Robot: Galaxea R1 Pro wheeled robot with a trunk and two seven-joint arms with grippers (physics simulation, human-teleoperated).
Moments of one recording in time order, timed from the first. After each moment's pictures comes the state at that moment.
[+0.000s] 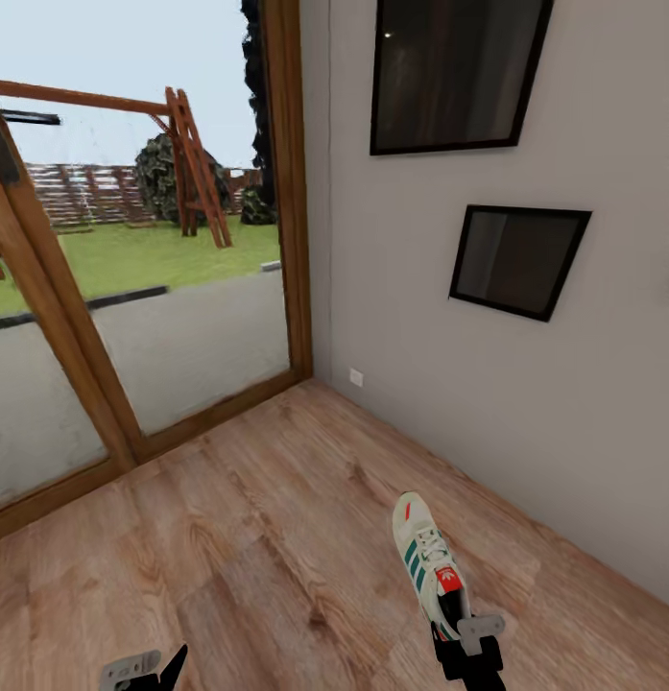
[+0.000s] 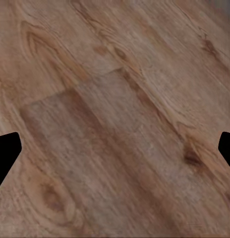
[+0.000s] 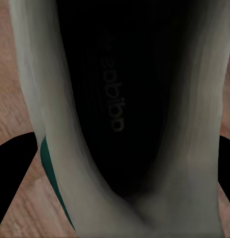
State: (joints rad) left arm -0.10 0.07 0.45 -0.66 0.09 -0.25 -0.54; right arm -0.35 -0.01 0.07 -0.27 0.13 -0.48 -0.10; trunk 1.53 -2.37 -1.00
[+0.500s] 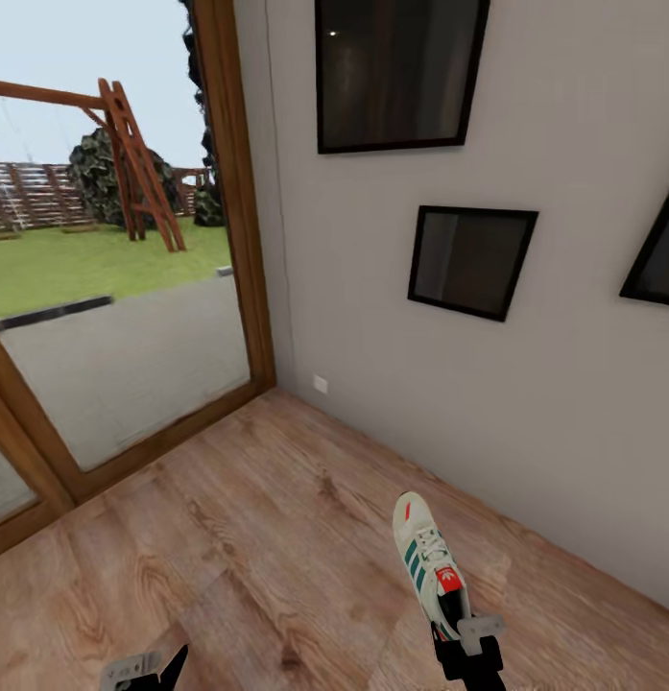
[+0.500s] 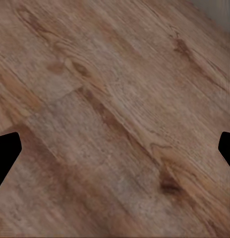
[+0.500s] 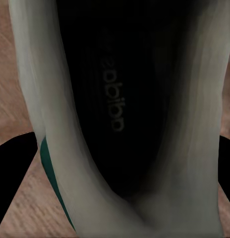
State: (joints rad) left arm -0.10 0.07 0.45 -0.66 0.09 -0.25 -0.54; right arm -0.35 -0.01 0.07 -0.27 0.13 -0.48 -0.10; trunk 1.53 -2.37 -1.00
